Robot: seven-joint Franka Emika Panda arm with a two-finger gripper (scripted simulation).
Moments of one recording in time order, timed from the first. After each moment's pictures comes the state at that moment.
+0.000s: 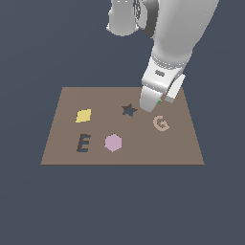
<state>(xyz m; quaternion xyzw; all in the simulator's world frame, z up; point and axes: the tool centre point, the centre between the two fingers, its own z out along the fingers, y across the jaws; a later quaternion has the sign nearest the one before) -0.073 0.113 0.060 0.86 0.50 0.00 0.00</state>
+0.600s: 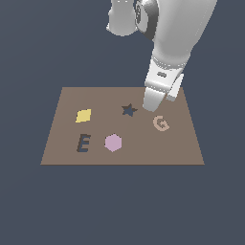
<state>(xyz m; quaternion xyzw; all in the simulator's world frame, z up) -0.084 0.118 0.049 0.84 0.54 0.00 0.00</state>
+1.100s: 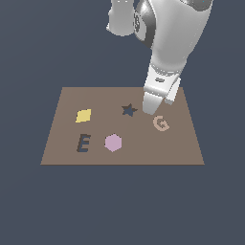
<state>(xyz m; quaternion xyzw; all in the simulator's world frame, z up) -0.085 0.117 0.031 0.84 0.54 0.00 0.00</state>
